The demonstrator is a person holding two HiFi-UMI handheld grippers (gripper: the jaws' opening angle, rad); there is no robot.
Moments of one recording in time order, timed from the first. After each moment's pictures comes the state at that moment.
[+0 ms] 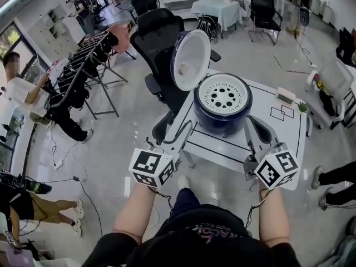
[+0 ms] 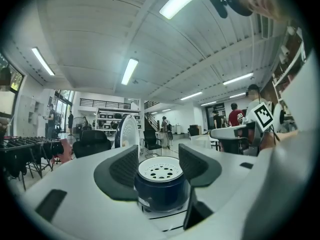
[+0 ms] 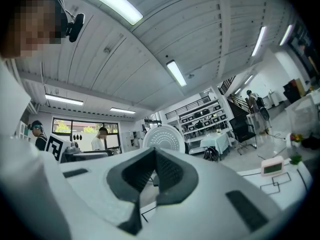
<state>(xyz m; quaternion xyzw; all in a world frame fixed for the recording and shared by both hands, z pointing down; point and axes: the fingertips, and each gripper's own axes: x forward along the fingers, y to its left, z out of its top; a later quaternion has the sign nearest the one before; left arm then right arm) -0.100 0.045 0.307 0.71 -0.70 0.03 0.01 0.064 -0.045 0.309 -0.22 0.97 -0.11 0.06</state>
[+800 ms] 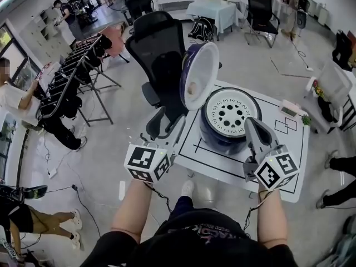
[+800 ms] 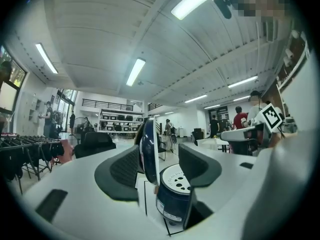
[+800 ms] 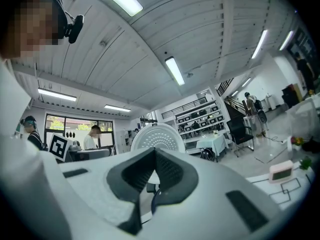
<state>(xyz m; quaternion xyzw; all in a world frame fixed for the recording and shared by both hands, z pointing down) -0.215 -0.019 0.296 0.71 -0.71 0.01 0.00 -0.021 -0.100 0.301 -0.25 0.96 -0.10 0.05</state>
